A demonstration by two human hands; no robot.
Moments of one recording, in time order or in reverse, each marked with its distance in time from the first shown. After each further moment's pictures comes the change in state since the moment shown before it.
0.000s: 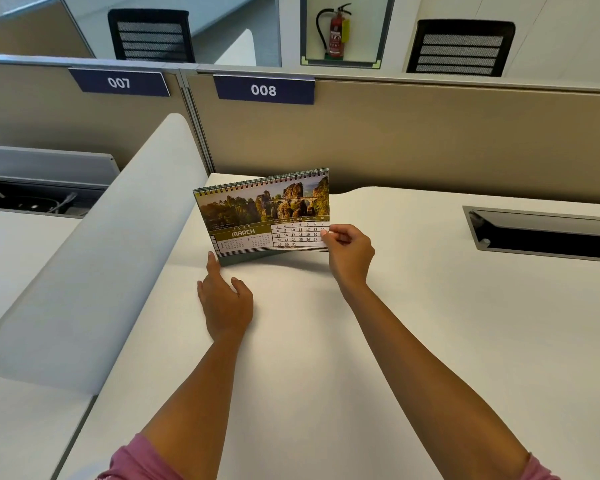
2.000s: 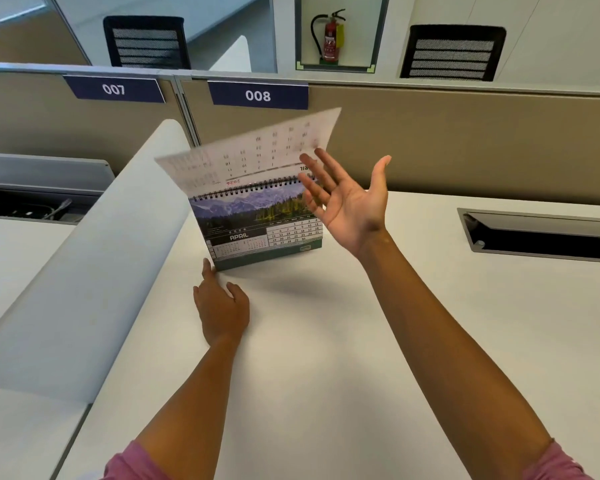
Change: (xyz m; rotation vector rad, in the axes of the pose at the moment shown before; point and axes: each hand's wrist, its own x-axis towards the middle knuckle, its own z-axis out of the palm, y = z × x) left_hand -0.001 0.000 -0.002 -0.045 -0.016 -0.002; right_hand 0.027 -0.098 -0.030 0.998 -0.754 0.256
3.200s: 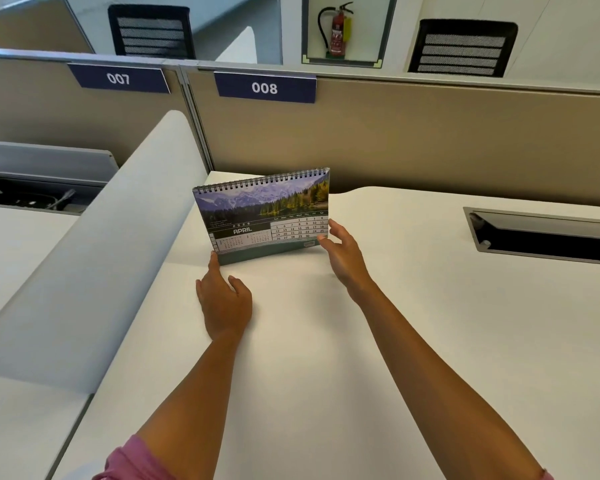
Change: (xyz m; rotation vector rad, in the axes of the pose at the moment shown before) left_hand -0.002 0.003 0.000 0.015 0.058 0.072; right_hand -0.015 0.077 -0.059 -1.007 0.430 0.075
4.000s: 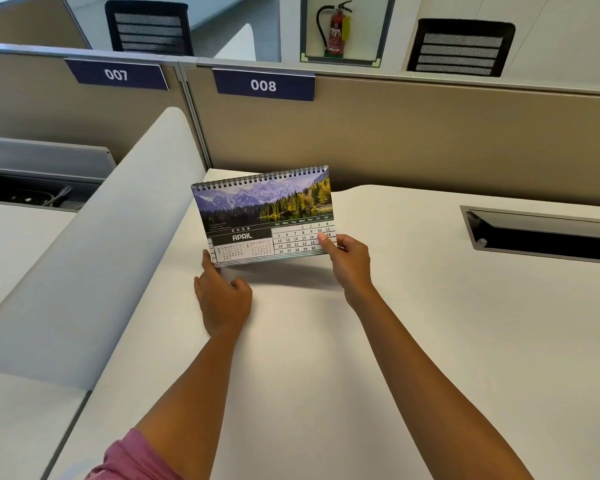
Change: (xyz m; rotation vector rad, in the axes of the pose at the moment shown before) left_hand 0.000 0.000 -0.002 -0.020 -0.046 -0.063; right_hand -0.015 0.008 -0.003 0.111 0.154 -0.033
